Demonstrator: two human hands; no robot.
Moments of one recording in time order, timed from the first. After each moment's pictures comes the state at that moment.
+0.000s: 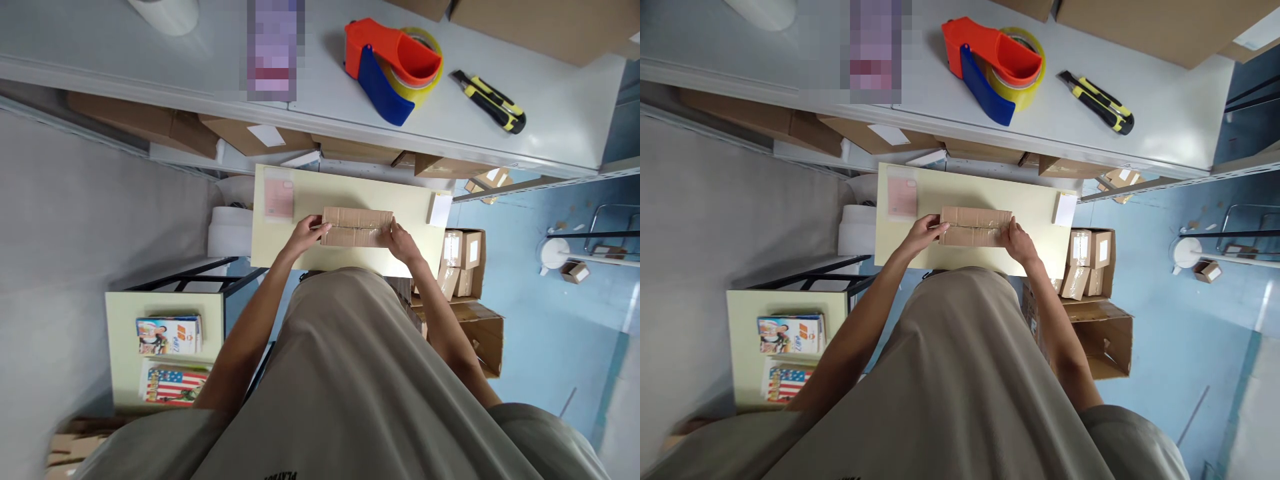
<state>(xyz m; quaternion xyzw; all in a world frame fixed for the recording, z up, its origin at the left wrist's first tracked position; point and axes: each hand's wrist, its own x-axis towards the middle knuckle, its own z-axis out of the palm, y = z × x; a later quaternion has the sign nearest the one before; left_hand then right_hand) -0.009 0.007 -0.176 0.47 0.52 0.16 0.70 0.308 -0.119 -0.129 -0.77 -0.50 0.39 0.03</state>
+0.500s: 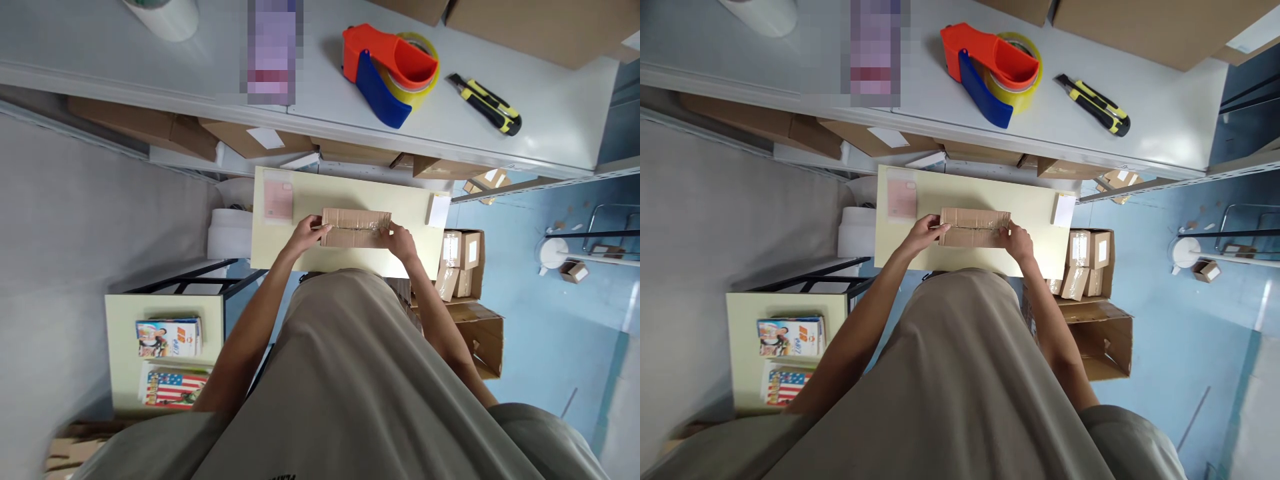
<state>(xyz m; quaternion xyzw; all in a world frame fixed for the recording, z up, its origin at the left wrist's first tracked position) -0.005 0.011 -0.175 0.49 0.53 0.14 0.68 0.296 -0.103 -0.110 -0.82 -0.43 0.37 -0.01</state>
